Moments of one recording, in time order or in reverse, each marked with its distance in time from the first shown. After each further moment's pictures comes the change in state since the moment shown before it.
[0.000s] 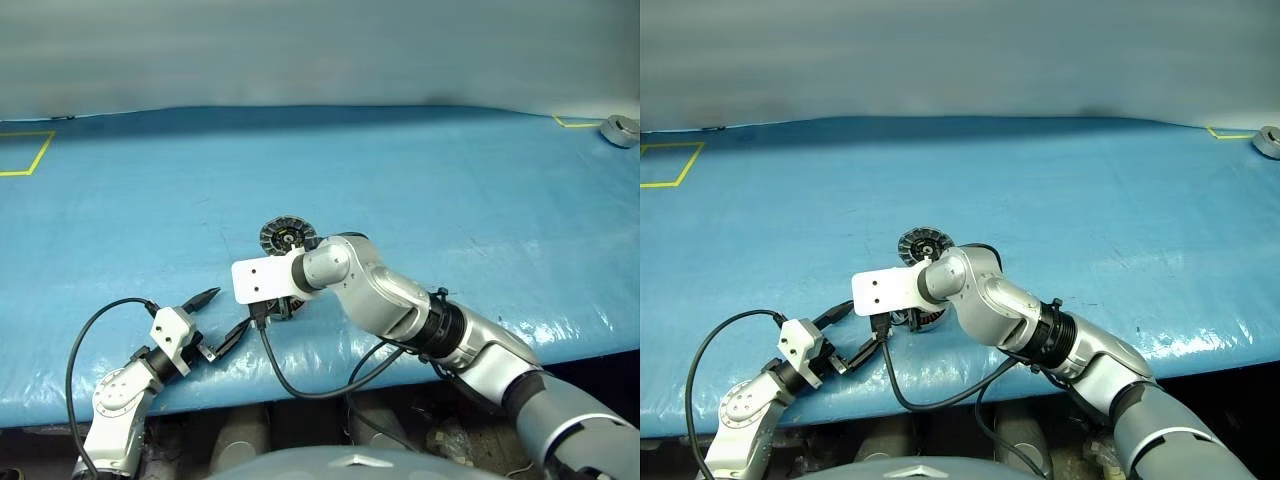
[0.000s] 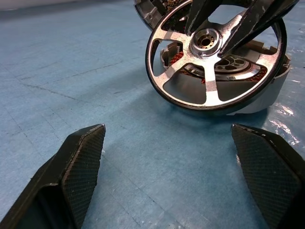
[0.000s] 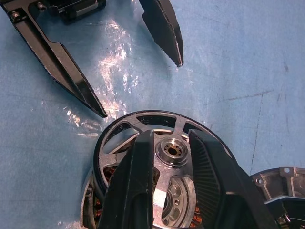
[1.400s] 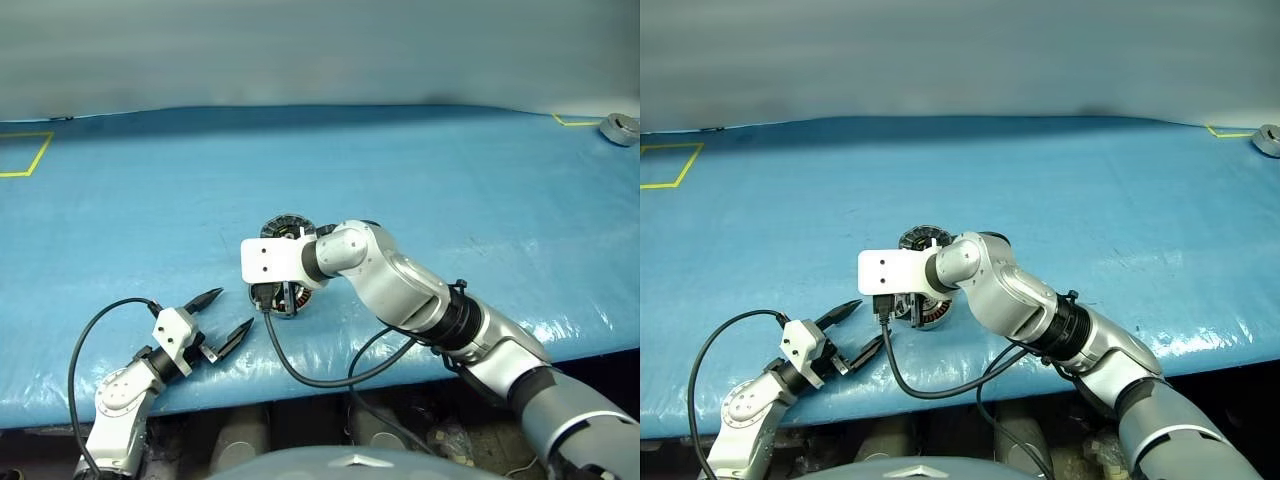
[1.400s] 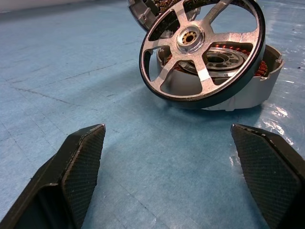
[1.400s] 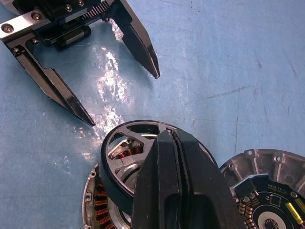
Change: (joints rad) left arm -0.006 0.005 -0.014 0.012 -0.003 -0.016 -0.001; right arm -0.017 -0.059 -0.081 -0.094 0.119 0.078 -0.018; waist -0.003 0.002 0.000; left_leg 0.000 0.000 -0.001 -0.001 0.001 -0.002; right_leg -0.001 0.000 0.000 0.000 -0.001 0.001
